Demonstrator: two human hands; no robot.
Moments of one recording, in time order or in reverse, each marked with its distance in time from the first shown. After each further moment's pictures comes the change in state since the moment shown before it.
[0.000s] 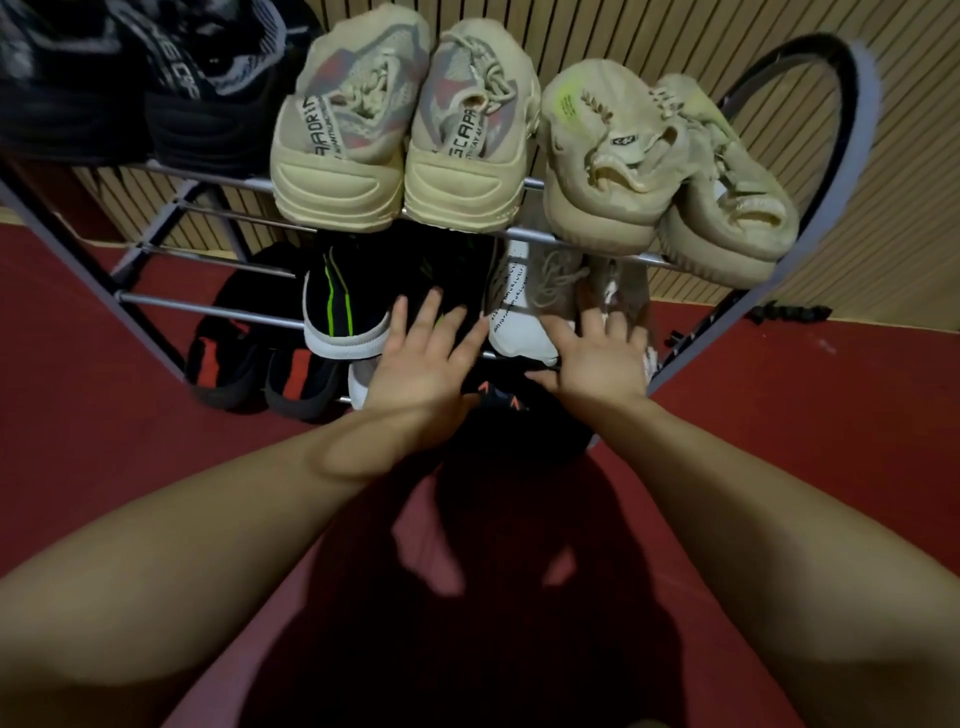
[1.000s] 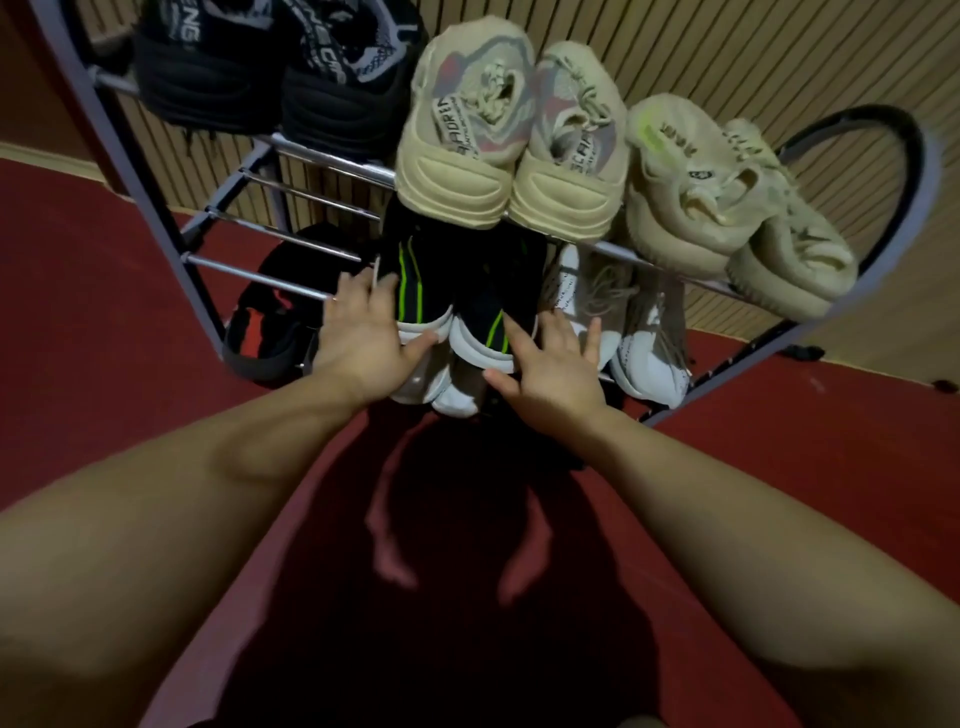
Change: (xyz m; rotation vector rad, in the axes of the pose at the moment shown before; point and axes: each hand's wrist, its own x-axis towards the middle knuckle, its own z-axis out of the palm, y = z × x) left_hand -0.032 -0.084 -0.010 -0.366 0.061 -0.480; right_hand -0.008 -0.078 -0.010 0.092 -0.051 -0.146
